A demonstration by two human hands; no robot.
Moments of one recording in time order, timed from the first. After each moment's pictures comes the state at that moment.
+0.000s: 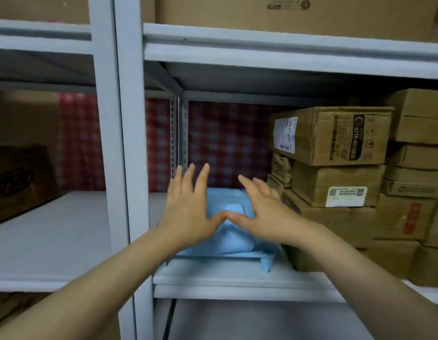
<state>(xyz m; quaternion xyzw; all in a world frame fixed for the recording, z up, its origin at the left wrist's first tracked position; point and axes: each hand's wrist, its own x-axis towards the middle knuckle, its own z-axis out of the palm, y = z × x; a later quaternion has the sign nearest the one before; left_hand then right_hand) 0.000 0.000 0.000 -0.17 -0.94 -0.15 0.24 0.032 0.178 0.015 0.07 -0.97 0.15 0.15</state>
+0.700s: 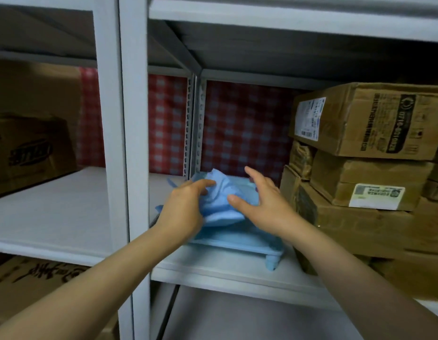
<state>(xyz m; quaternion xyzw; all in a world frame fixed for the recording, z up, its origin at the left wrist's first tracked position) -0.021 0.000 -0.034 -0.16 -0.90 -0.32 0.26 -0.009 0.184 -0.012 0.10 -0.92 0.33 0.17</state>
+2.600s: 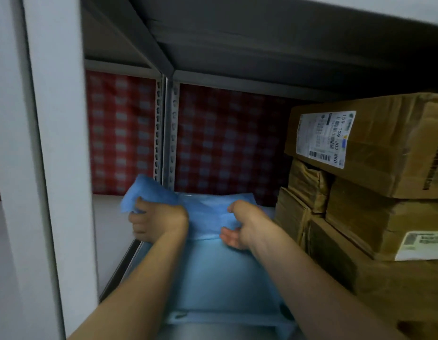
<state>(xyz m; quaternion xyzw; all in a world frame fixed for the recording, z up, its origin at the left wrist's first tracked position) -0.191 0.042 -0.033 0.33 -0.71 -0.56 0.26 -0.133 0.155 -0.002 -0.27 -0.59 0.76 -0.02</state>
